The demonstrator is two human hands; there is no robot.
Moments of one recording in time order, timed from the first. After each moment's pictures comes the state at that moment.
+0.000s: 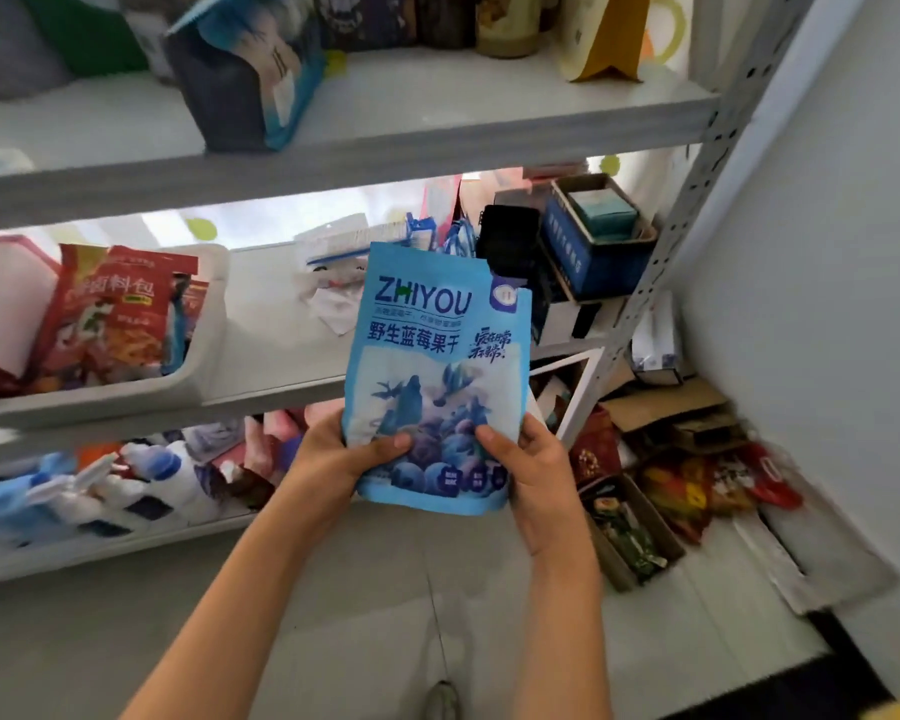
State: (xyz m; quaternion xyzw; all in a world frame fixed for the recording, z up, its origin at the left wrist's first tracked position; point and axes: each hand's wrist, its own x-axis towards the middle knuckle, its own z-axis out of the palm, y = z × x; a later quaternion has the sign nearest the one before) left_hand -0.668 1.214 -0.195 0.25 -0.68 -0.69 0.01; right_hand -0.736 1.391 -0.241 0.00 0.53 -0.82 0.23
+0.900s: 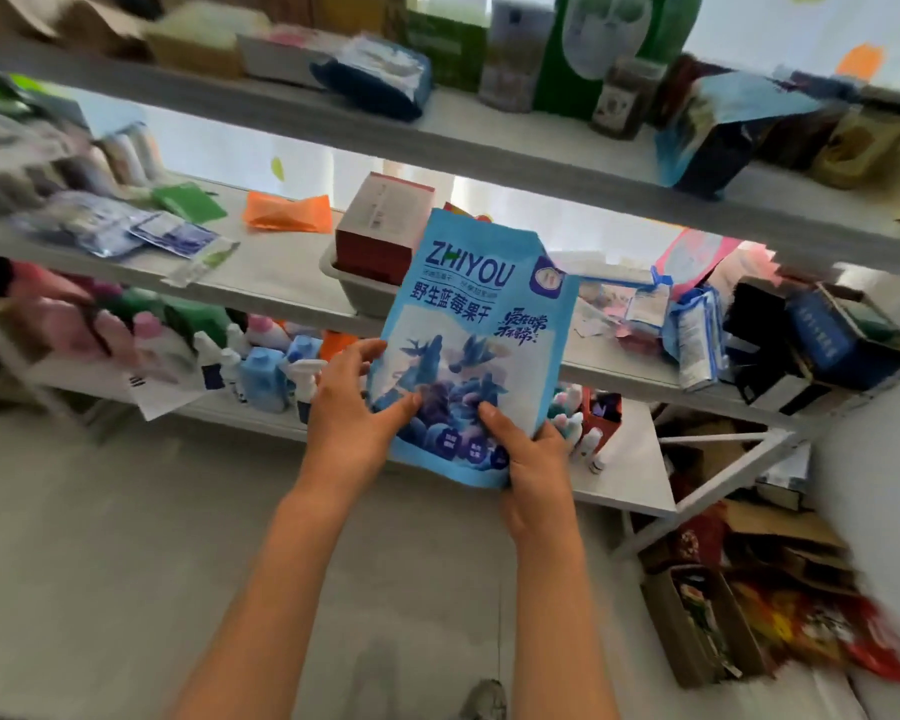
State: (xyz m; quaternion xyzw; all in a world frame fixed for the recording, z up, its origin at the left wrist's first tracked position) left_hand -0.341 1.007 -0.171 0.33 -0.73 -0.51 0.32; right_hand -0.443 1.146 -0.183 -0.10 0.58 -0.76 0.28
